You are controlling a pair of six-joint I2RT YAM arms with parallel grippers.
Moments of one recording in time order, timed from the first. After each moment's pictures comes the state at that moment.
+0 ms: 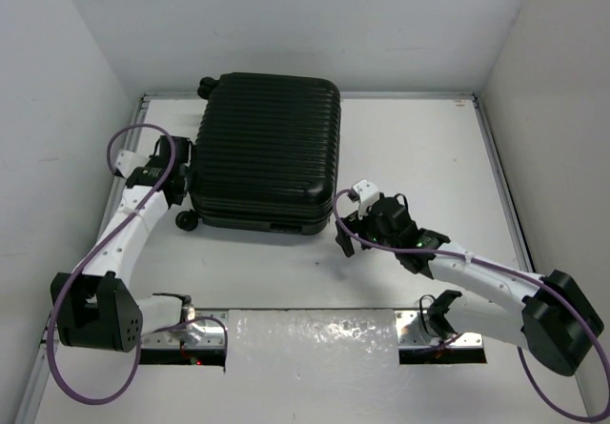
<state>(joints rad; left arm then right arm) -0.08 1.21 0.98 -0.75 -0.54 -1.31 0.71 1.07 0.43 0.02 0.04 0.12</state>
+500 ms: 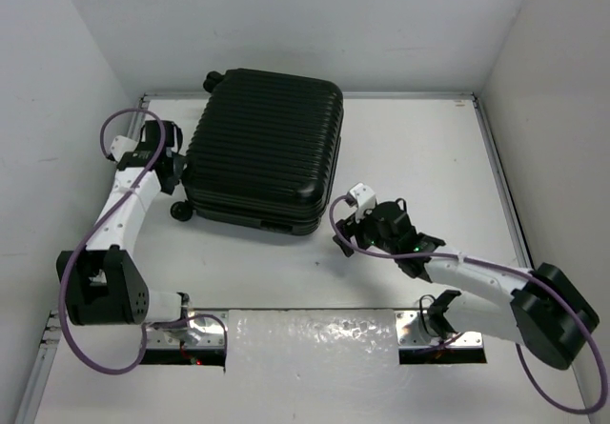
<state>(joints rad) 0.03 1.33 1.09 -0.74 -0.45 -1.17 0.70 1.09 0.35 0.21 -0.04 0.06</state>
